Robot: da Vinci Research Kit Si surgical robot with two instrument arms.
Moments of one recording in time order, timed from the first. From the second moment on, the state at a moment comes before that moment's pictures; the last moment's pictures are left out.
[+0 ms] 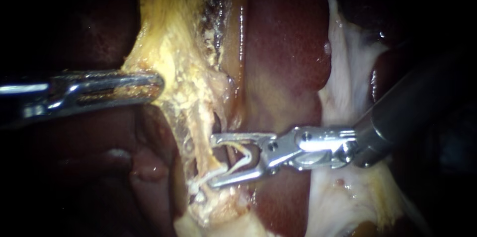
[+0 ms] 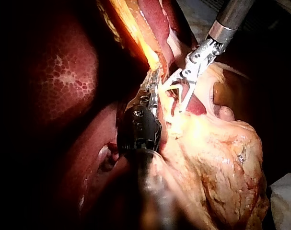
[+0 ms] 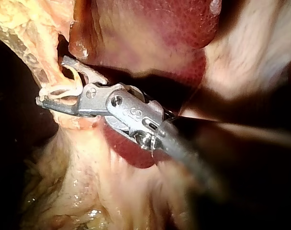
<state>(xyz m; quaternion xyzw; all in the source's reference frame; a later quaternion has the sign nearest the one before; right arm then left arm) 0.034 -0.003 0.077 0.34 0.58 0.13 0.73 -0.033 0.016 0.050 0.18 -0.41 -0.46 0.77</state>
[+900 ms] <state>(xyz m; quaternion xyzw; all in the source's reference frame) 0.037 -0.004 0.076 0.39 0.57 0.14 0.71 -0.033 0.016 0.051 0.18 -0.41 -0.46 0.77</state>
